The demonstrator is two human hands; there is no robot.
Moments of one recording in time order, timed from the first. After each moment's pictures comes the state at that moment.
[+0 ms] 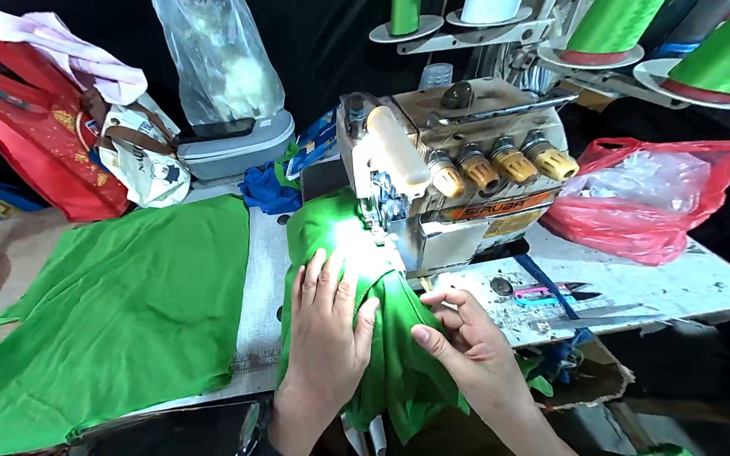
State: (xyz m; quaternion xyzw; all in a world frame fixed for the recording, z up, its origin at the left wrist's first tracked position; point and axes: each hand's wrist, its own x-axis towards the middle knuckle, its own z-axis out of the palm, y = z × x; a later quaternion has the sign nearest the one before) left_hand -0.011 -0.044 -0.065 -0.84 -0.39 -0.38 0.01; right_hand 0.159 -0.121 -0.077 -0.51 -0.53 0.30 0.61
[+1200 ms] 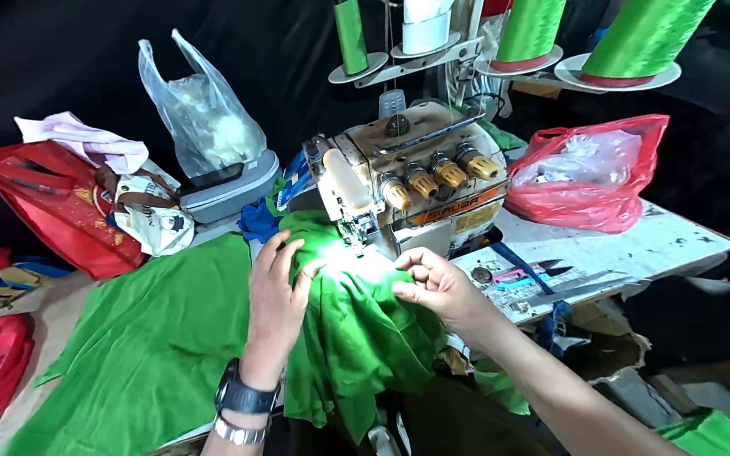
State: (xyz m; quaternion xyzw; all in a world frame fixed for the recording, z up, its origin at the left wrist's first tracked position) left_hand -0.042 0.017 -0.022 -0.84 -0.41 -0.36 -0.09; right_hand 0.189 -0.084 -0.051 -0.46 -0.49 0.44 0.59
